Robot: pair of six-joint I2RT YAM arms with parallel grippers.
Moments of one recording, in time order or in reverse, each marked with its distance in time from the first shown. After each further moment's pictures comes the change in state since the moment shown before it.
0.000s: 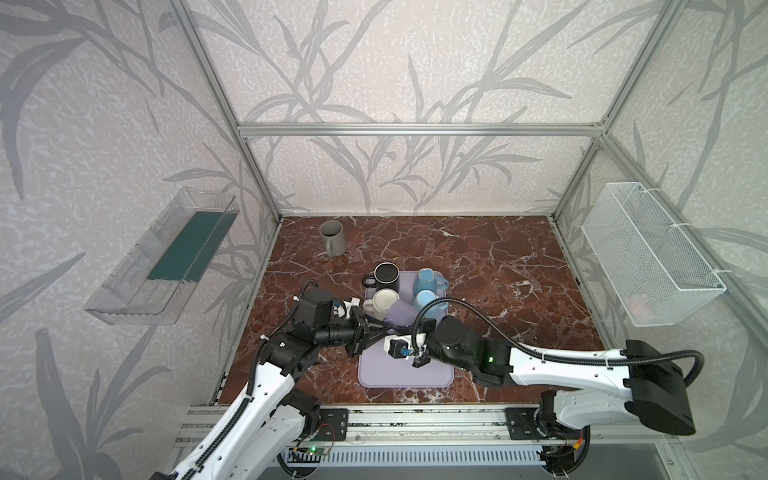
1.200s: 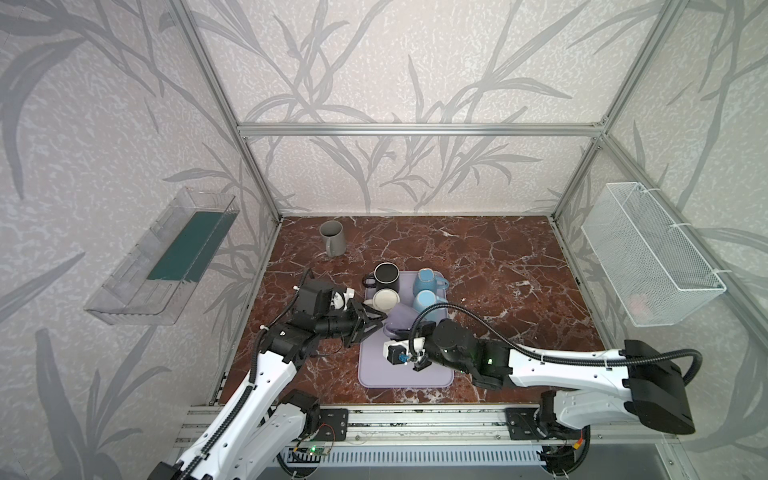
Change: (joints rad) left arm 0.043 0.075 0.076 -0.079 -0.056 0.174; right arm 0.014 0.007 0.001 -0.038 0.041 -0.045
